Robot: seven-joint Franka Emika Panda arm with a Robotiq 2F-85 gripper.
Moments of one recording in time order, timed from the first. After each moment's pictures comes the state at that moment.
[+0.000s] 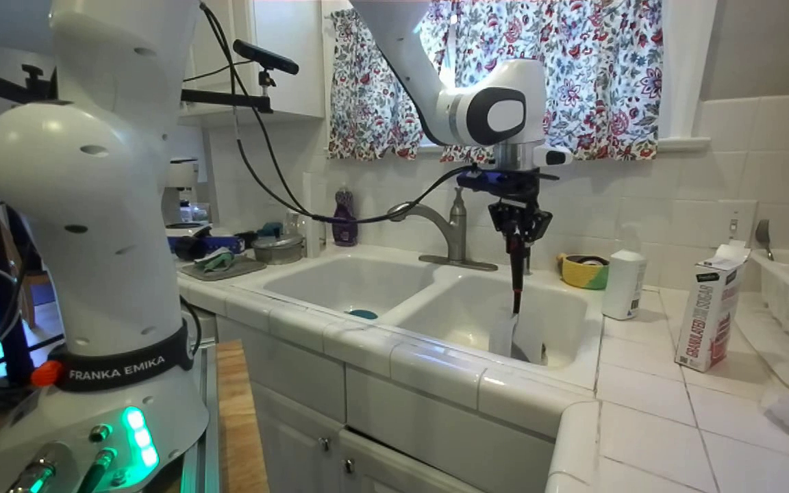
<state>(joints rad) -0.02 0.30 0.07 -2.00 0.06 2.52 -0.09</state>
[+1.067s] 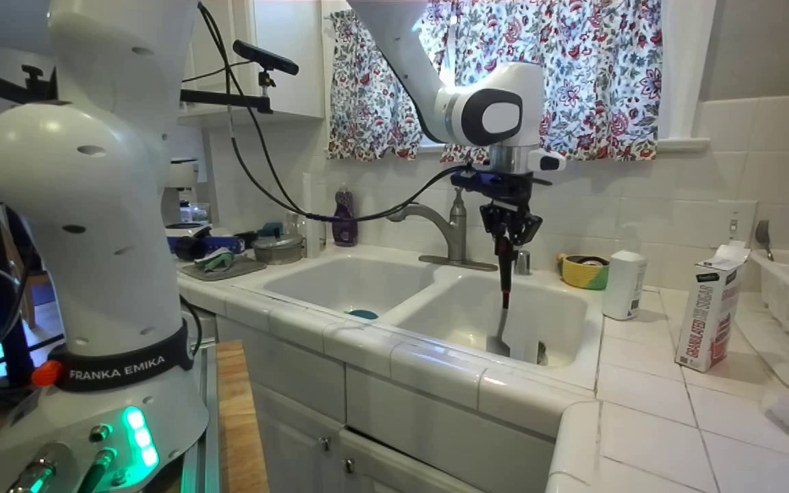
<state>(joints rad) -0.04 0.29 0.09 -2.01 0.12 2.46 -0.13</state>
